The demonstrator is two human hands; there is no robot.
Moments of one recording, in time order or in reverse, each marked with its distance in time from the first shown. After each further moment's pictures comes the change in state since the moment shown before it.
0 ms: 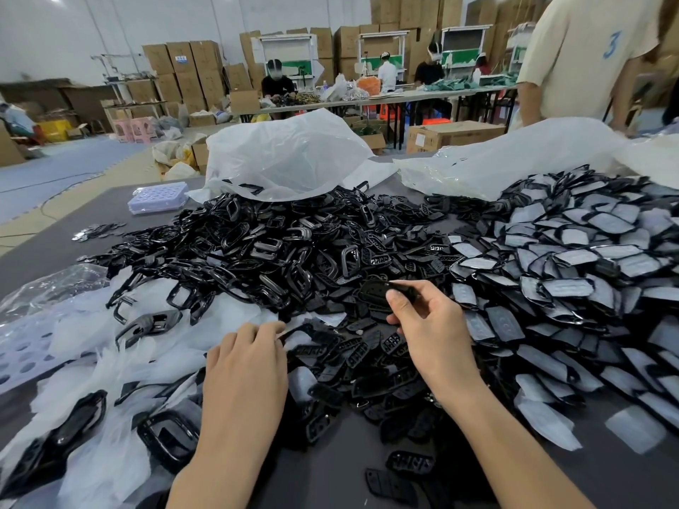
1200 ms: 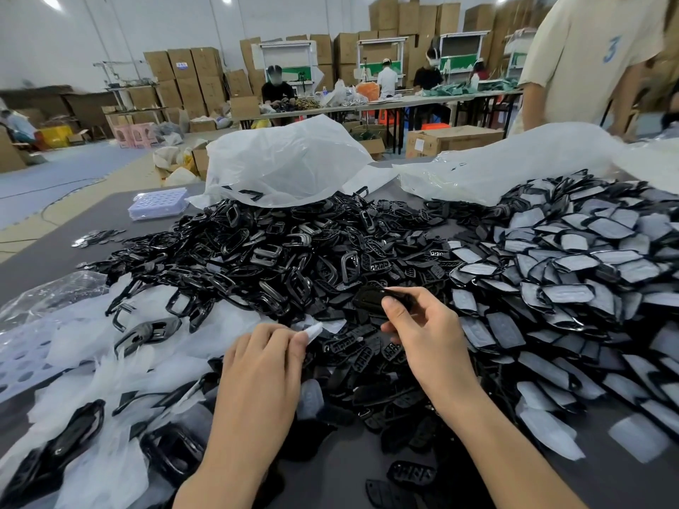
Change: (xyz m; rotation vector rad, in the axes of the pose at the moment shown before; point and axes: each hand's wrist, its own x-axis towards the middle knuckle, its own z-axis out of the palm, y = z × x) left_hand 0.001 0.006 -0.002 -0.287 0.006 0.095; right_hand -0.004 -0.009 0.003 0.087 -0.048 0.061
